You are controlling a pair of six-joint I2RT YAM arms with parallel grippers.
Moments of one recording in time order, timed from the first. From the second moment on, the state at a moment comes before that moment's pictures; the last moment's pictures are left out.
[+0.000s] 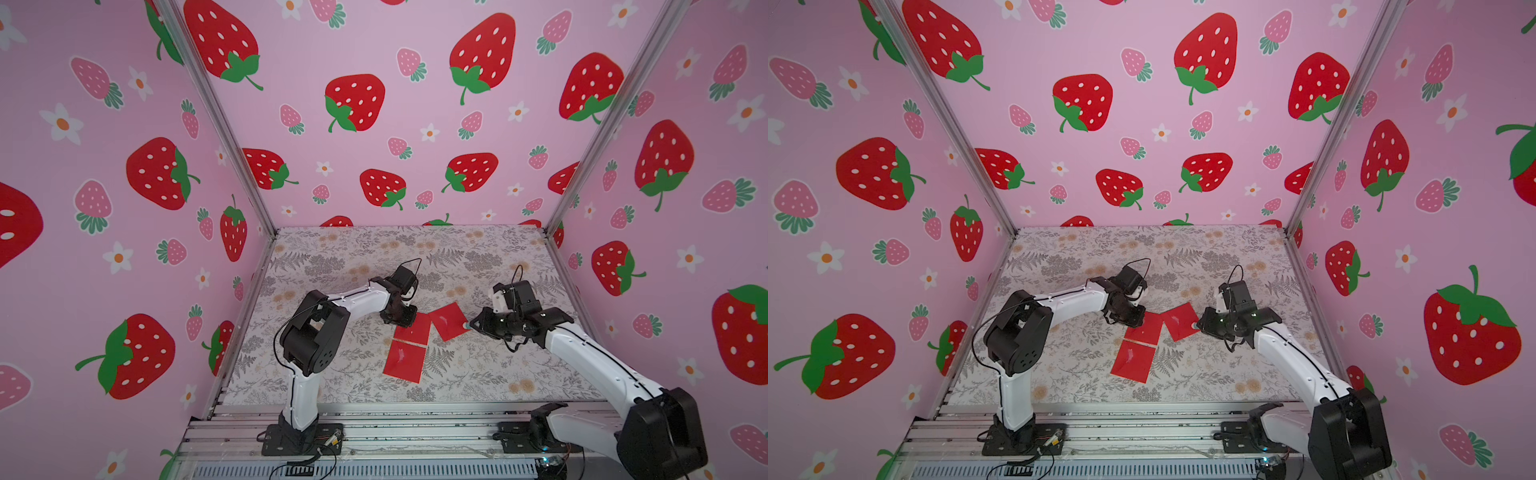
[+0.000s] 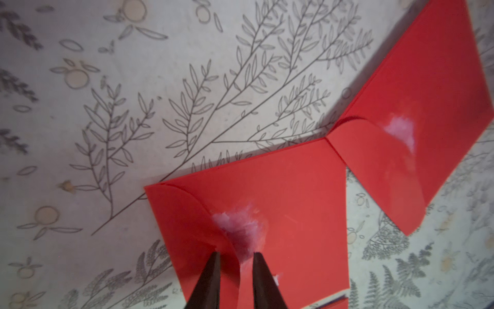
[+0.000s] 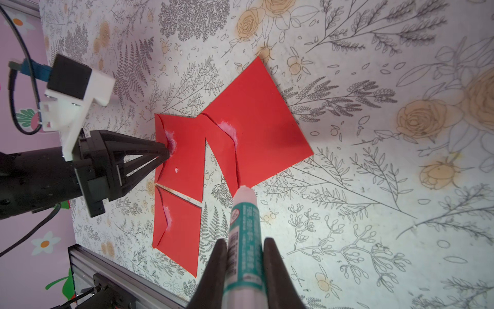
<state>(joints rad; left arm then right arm) -0.62 1.99 1.34 -0.61 0.20 -0.23 0.36 1.19 0.78 -0.62 -0.22 0.60</state>
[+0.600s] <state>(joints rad) -0.48 1.98 1.24 -0.49 0.51 -0.24 0.36 1.25 0.78 -0.63 -0.23 0.60</state>
